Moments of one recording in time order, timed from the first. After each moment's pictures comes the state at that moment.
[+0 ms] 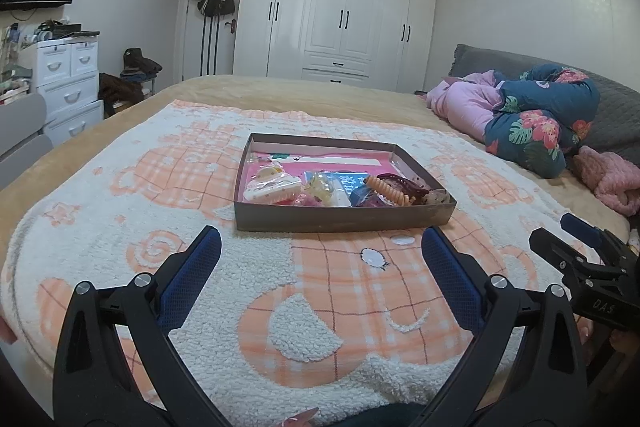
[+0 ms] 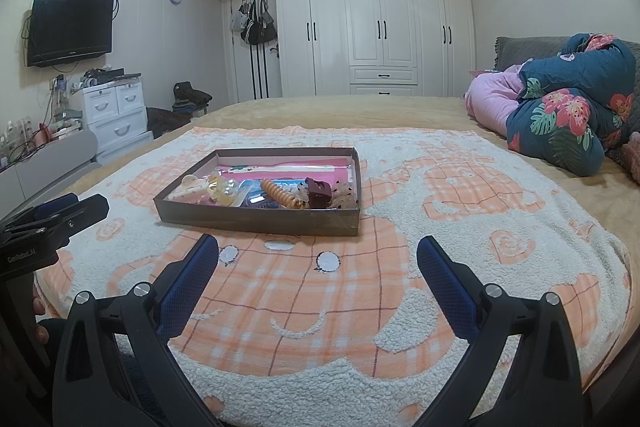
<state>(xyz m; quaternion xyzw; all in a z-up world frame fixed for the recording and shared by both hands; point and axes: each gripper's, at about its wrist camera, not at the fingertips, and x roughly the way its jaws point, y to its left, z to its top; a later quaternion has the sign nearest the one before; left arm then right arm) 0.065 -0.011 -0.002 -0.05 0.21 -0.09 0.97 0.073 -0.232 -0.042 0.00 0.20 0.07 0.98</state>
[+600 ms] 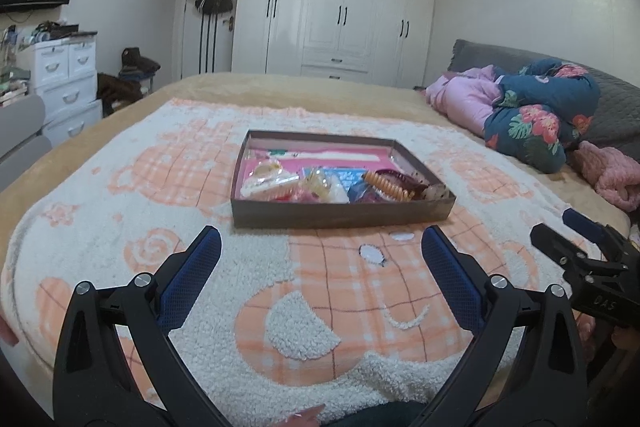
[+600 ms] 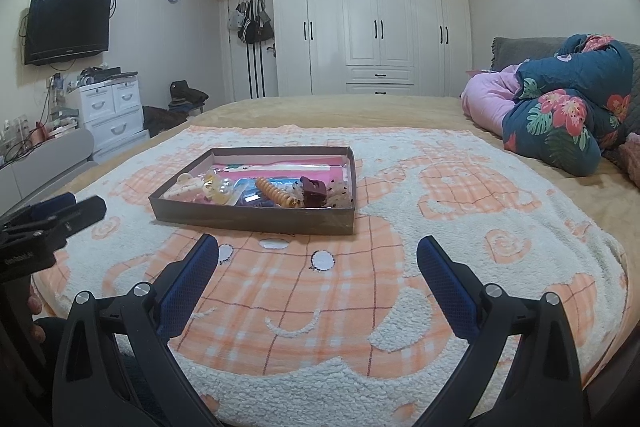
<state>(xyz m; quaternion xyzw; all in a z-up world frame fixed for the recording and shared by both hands) 0.071 -0.013 -0.007 -0.04 0.22 -0.09 0.97 0.073 -0.236 -0.044 0.00 0.20 0.06 0.98</state>
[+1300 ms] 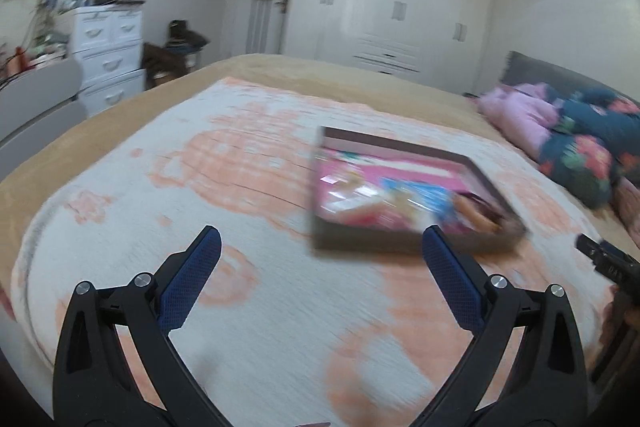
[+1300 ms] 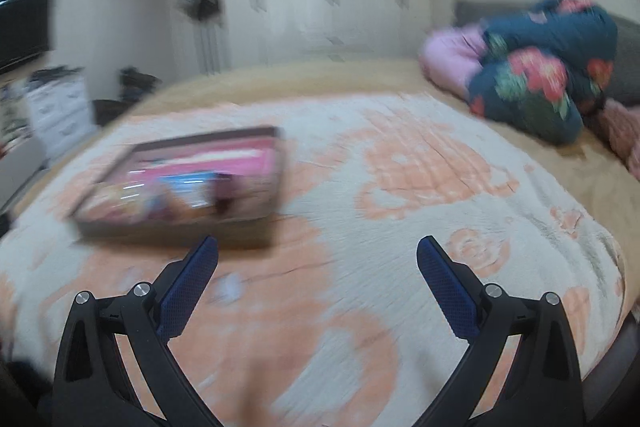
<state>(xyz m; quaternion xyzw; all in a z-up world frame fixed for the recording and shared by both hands) 0.133 0.059 -0.011 -0.09 0.25 0.01 0.96 0.206 -0.316 -0.062 0.04 0.32 -0.06 0.95</state>
